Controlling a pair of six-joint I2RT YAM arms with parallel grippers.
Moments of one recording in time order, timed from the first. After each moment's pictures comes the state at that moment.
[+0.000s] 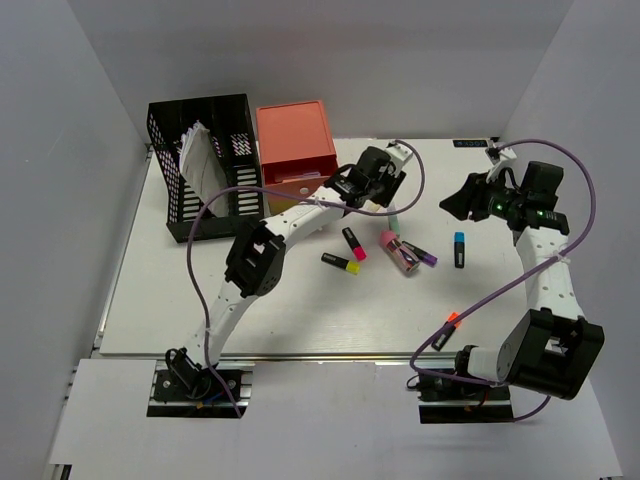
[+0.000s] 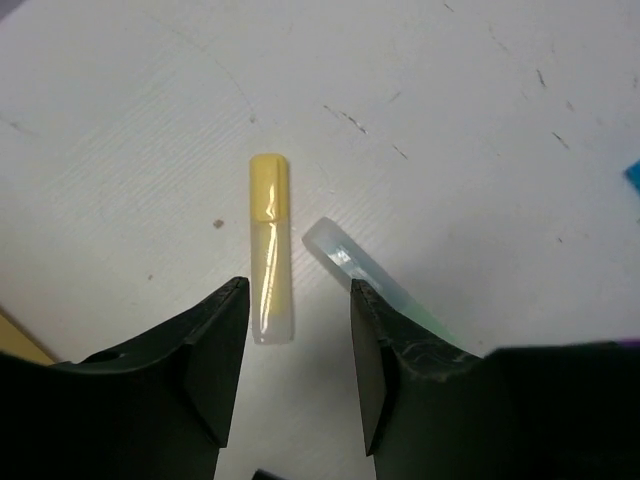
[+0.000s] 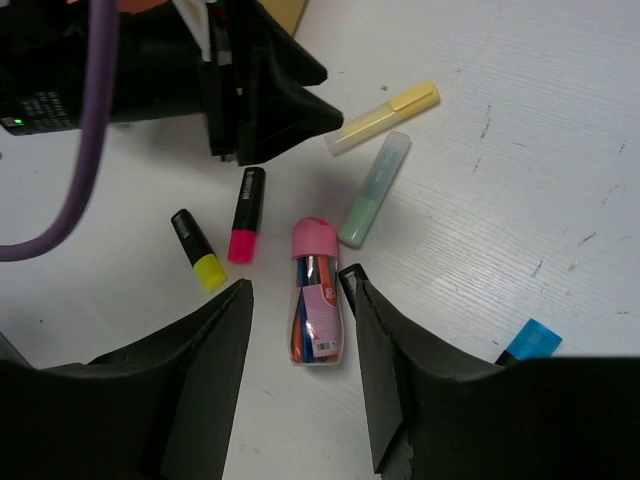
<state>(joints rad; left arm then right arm) -0.79 2.44 2.20 -0.30 -0.04 0.01 -0.24 1.28 1.08 -0.41 -0.85 -0.11</state>
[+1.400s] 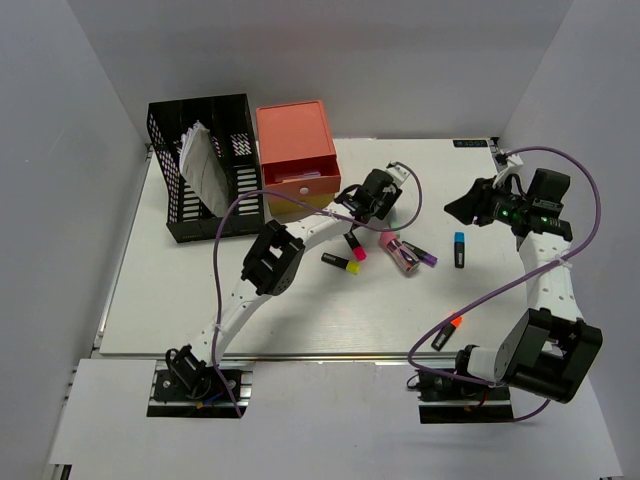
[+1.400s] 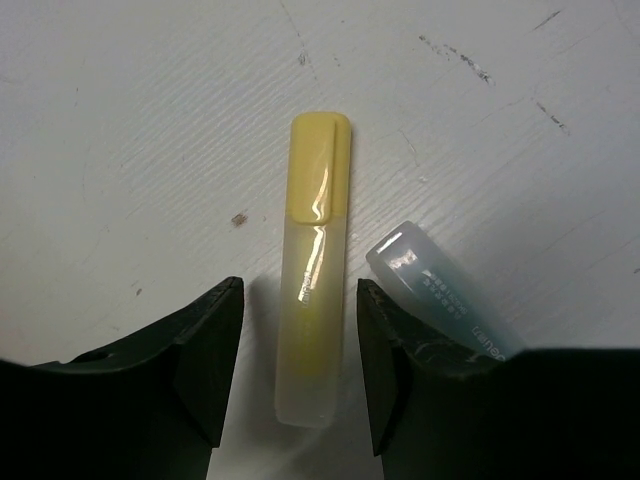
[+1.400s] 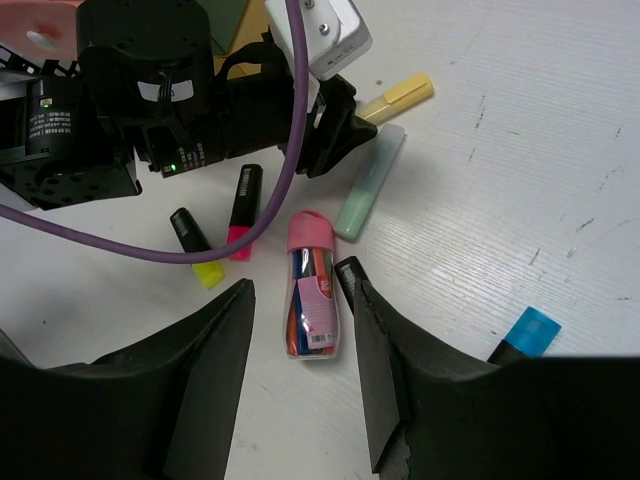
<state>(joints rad) -0.80 2.66 2.25 -0.15 -0.24 0.10 -0.29 1.27 1.03 -0.37 -0.91 -0.11</state>
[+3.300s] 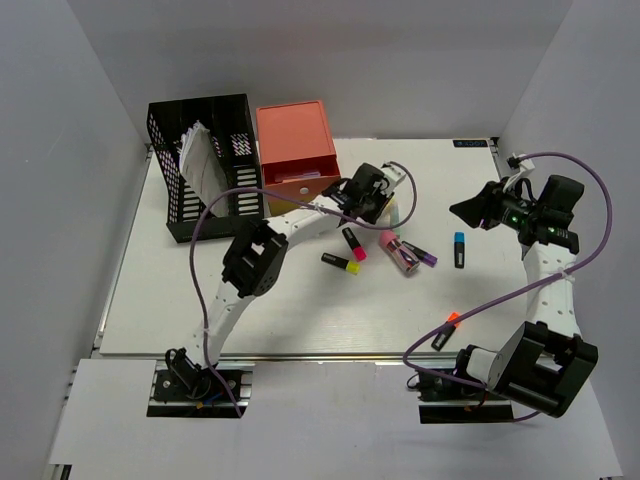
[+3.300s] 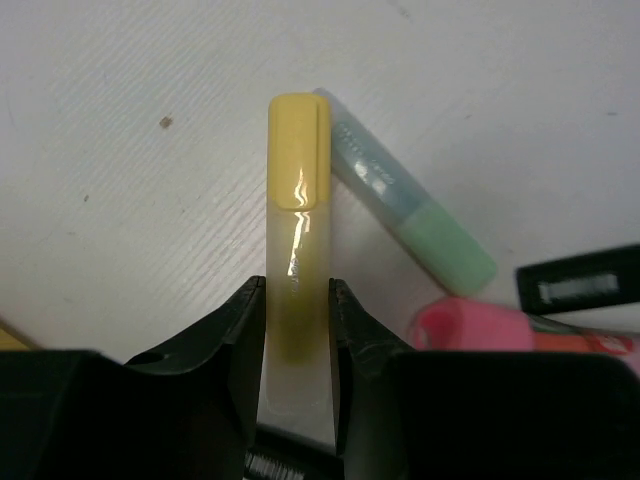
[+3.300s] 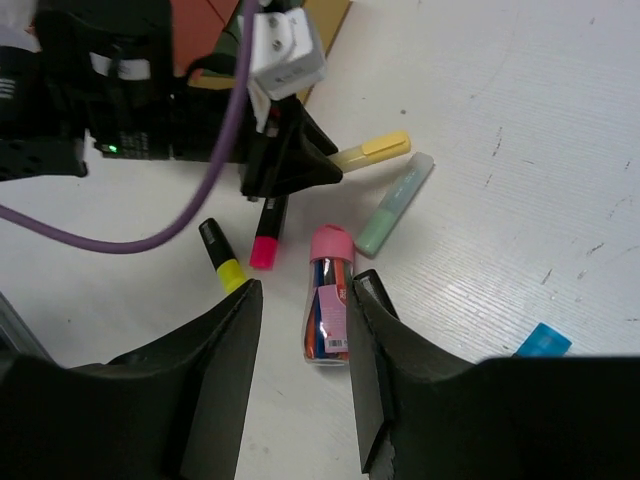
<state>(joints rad) -0.78 2.44 2.03 -0.27 -0.02 0.05 -0.36 1.20 0.98 -0.32 -1.03 -0.08</state>
